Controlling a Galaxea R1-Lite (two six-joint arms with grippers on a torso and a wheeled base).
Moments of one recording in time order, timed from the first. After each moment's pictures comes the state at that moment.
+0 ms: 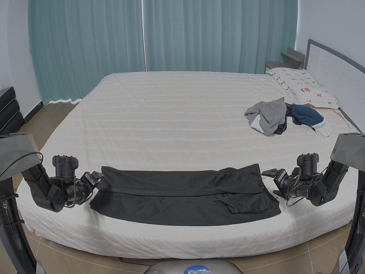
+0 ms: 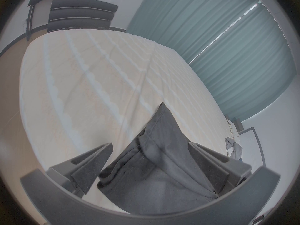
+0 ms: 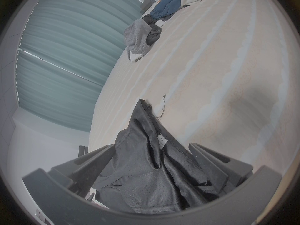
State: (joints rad) left arm 0.02 2.16 -0.59 -0.87 -0.04 -0.85; right arm 0.06 2.27 -0.68 -0.98 0.24 0.91
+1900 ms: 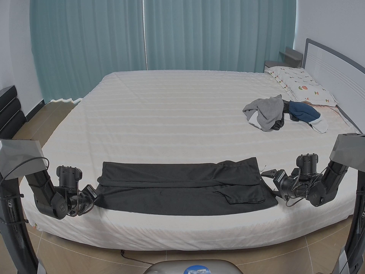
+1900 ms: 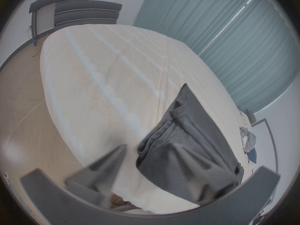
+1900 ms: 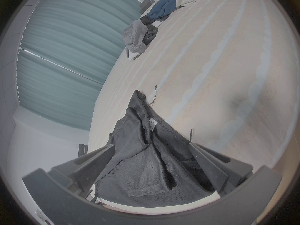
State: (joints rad) left arm 0.01 2.21 -0.55 -0.89 0.02 -0.80; right arm 0.07 2.27 -0.68 -0.98 0.24 0.91
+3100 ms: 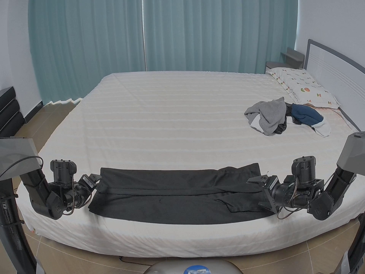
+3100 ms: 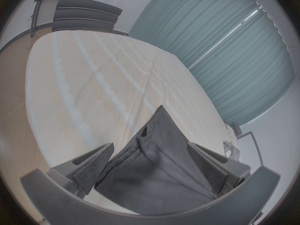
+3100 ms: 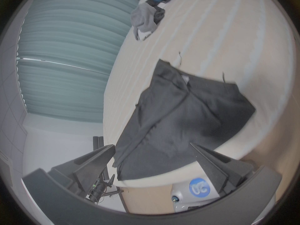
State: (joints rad) left arm 0.00 2.16 -0.51 -1.00 -0.02 -0.88; right arm 0.31 2.06 -0.47 -1.00 0.24 1.15
